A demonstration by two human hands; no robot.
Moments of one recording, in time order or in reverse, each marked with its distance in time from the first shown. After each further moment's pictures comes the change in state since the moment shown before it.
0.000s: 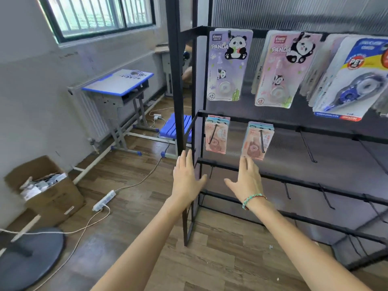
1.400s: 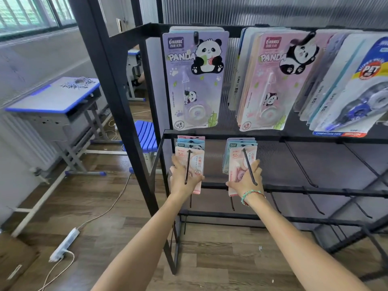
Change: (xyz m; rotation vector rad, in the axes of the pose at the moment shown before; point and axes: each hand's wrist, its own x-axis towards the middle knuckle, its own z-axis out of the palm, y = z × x) left_hand 0.158 0.004 0.090 -0.279 -0.166 -0.212; right_hand 0.133 0.066 0.033 0.274 0.059 0.510
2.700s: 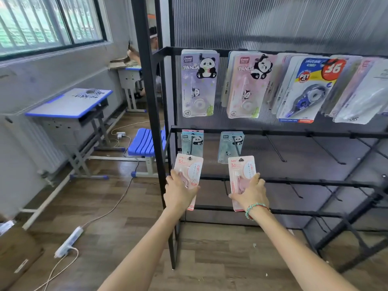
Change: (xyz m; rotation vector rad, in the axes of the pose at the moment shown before) left_hand -0.135 -0.012 -0.055 0.260 0.020 -0.018; right_hand -0.140 0.027 -0.044 -0.170 0.003 0.017
